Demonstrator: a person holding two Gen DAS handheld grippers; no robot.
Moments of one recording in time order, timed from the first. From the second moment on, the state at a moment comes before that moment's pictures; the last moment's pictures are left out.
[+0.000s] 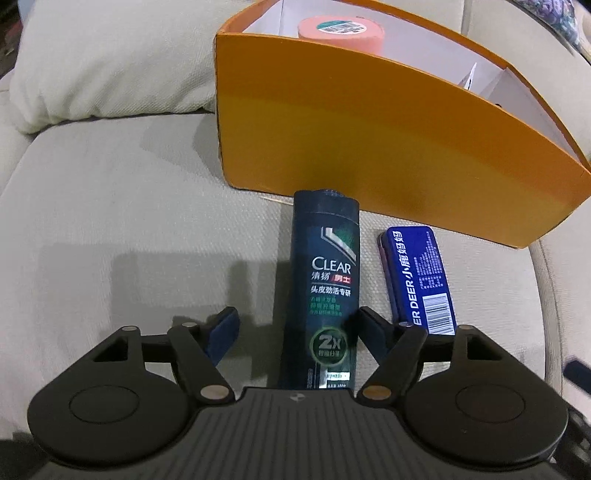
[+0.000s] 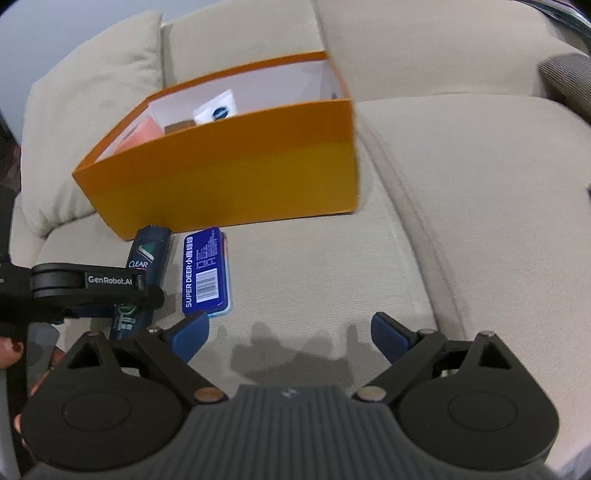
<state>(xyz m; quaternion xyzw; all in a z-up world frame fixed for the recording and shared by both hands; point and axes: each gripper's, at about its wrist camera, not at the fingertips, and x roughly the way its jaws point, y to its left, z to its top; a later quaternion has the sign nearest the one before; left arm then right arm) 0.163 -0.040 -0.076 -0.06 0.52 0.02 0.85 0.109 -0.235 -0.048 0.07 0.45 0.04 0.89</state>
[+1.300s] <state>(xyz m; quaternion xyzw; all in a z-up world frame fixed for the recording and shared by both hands) 0.171 -0.030 -0.079 -0.04 0.52 0.04 0.85 0.147 -0.219 -0.082 0.02 0.44 0.04 0.90</state>
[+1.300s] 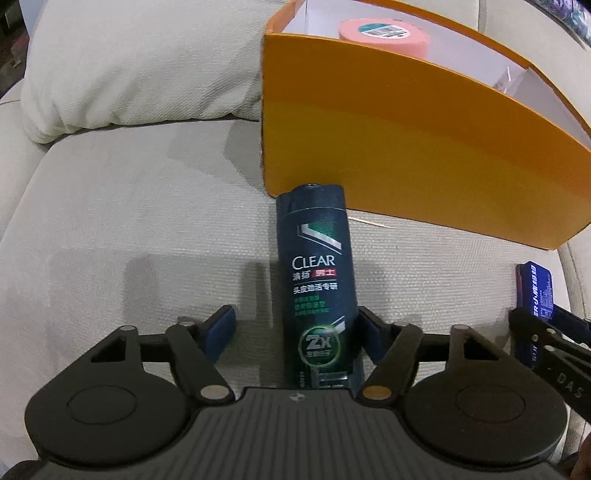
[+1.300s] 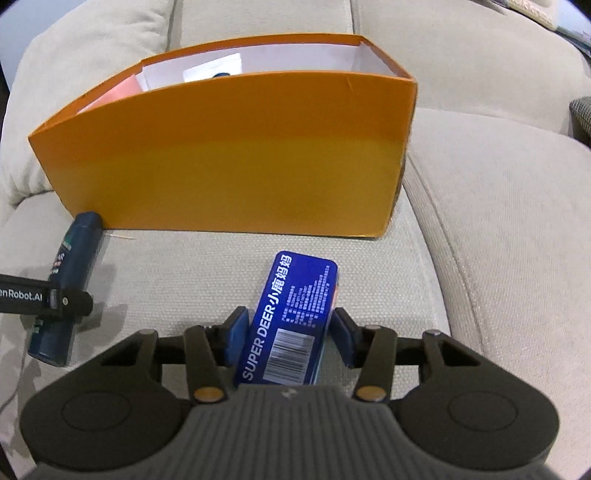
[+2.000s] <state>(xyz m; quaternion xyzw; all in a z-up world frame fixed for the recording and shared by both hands) 0.172 -0.037 -0.079 -0.03 0.52 0.05 0.85 0.148 -0.219 -0.083 0.02 0.44 0.03 0.90</state>
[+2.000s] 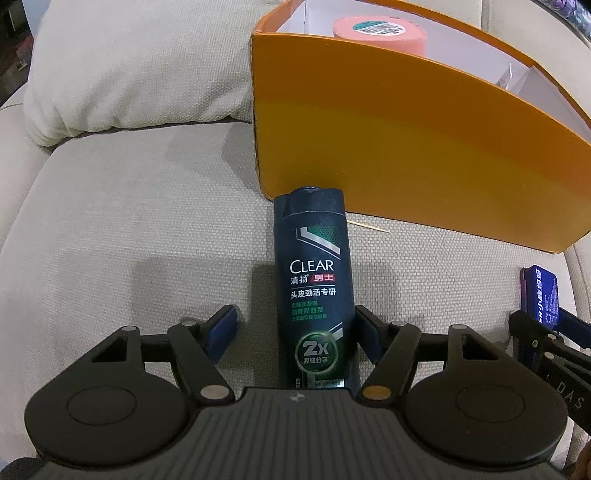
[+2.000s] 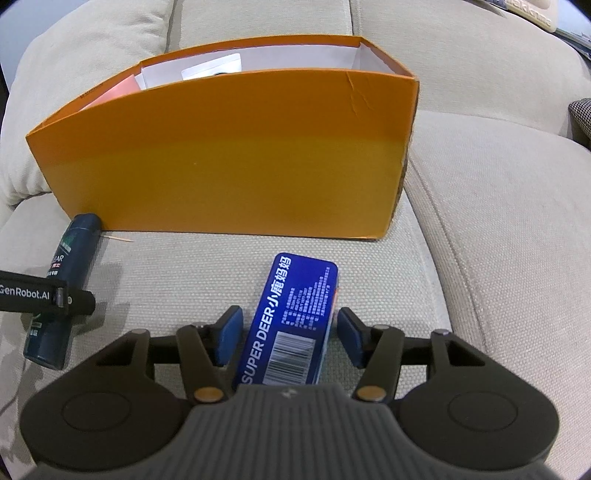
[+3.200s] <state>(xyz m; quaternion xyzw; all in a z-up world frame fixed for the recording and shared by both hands) 0.110 -0.017 -0.028 -0.04 0.47 -0.02 0.88 0.093 -0.212 -0.032 0.04 0.39 0.08 0.92</state>
